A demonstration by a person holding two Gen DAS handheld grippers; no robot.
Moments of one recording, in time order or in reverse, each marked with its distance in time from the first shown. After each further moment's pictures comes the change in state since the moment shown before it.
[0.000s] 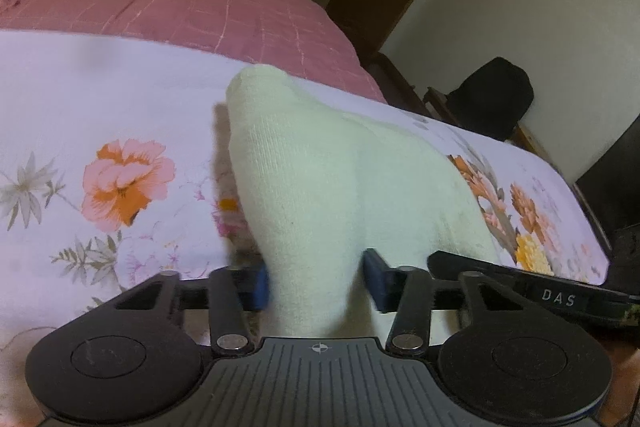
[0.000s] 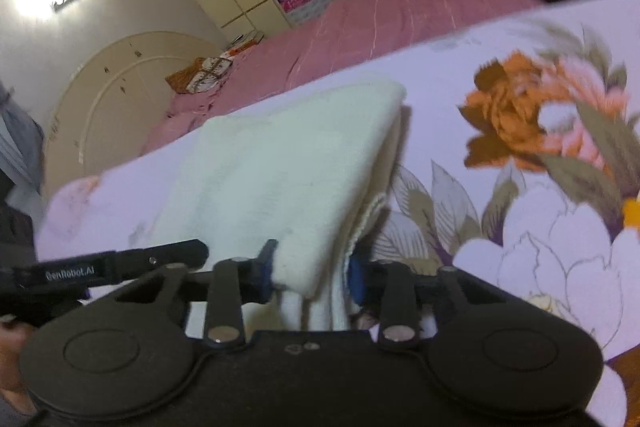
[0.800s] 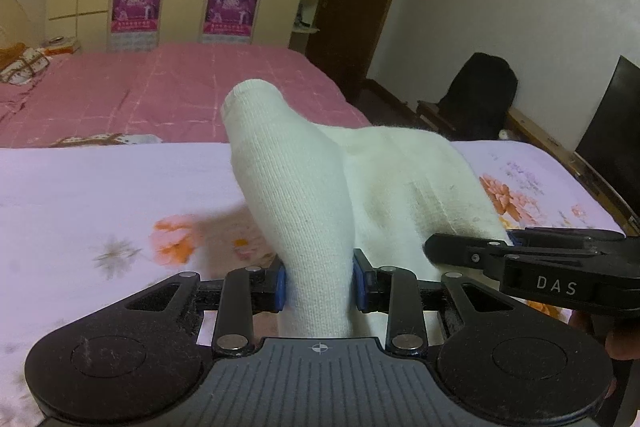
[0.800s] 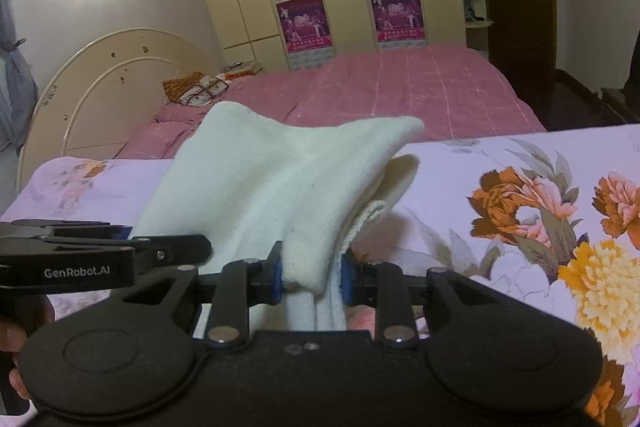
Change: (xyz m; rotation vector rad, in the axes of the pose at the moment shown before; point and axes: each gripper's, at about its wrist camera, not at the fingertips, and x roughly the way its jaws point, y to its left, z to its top) left arm -0.128 -0.040 0.003 0.202 -0.124 0.071; right arm -0.066 0.105 -0.009 -0.213 -0.133 -0.141
